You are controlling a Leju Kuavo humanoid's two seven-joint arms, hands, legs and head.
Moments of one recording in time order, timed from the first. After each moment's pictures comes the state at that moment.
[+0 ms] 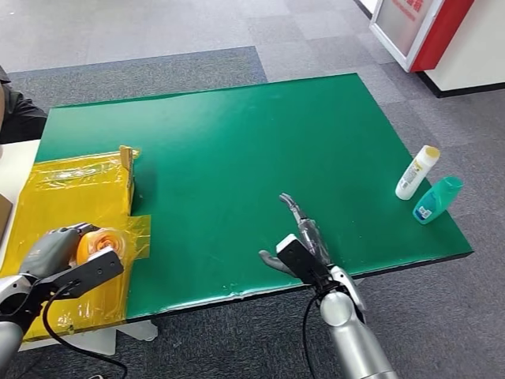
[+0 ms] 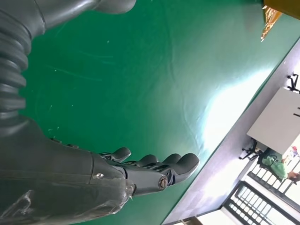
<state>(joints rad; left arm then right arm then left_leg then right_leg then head) -0.18 0.38 -0.30 -1.76 -0.90 -0.37 0.17 -0.08 0.16 0.01 -1.38 0.74 0.00 -0.30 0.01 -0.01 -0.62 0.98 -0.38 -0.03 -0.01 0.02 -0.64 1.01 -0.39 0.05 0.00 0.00</state>
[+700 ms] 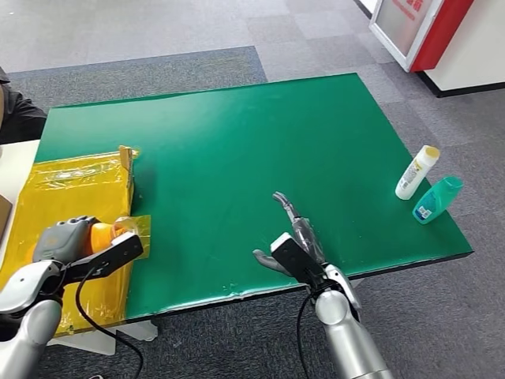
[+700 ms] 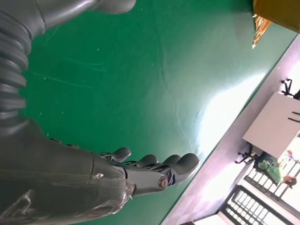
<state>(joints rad) -0.25 0.19 -0.26 -1.56 -1.28 -0.34 0.20 -0.09 0.19 0.00 -1.38 0.75 0.02 -0.30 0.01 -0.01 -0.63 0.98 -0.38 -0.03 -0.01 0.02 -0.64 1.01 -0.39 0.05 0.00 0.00</state>
